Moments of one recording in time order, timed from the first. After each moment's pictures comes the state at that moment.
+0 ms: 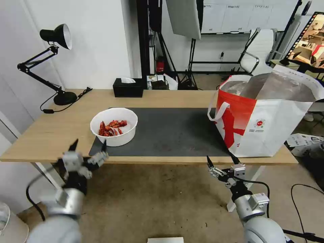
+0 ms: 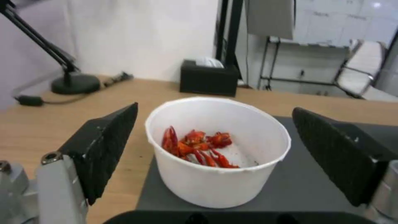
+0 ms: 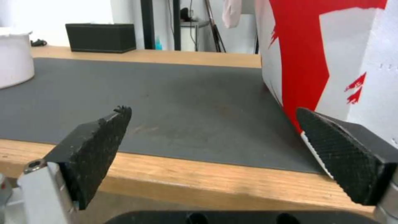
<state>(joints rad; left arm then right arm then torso) 1.55 -1.05 -0.63 -2.37 -0.58 0.23 -0.33 -1.54 0.87 0.28 2.07 0.47 0.17 0.34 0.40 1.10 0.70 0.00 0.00</state>
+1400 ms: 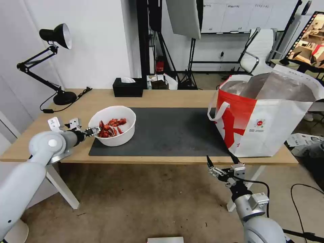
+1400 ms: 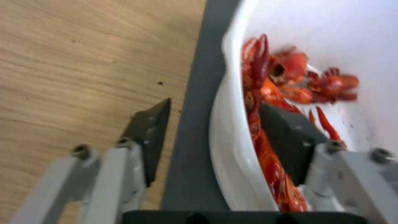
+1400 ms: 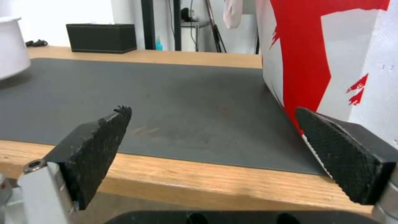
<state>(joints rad) 0.80 -0.78 -0.34 -1.68 -1.49 0.65 -0.52 -1.54 0.87 0.28 2.07 0.47 0.17 0.34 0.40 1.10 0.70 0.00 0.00</state>
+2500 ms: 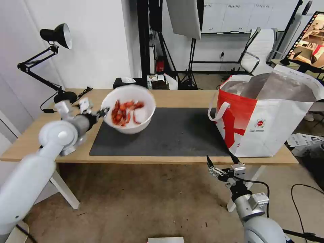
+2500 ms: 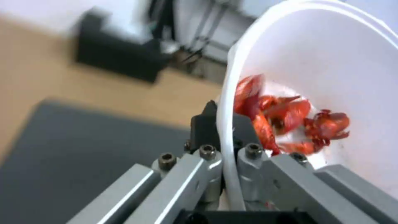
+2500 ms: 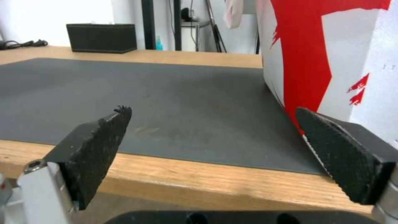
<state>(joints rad) 0.50 -0.84 -0.11 -1.86 -1.46 0.44 -0.49 -1.54 0.87 0.28 2.07 0.47 0.17 0.34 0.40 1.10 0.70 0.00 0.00</state>
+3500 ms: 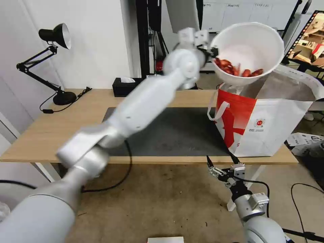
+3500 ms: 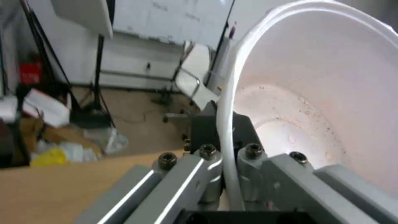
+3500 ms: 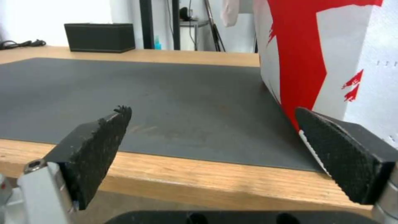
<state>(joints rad) -0.16 -1.60 0.41 -1.15 -1.20 0.24 -0.47 -1.54 0.87 0.28 2.07 0.47 0.17 0.34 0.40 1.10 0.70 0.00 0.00</state>
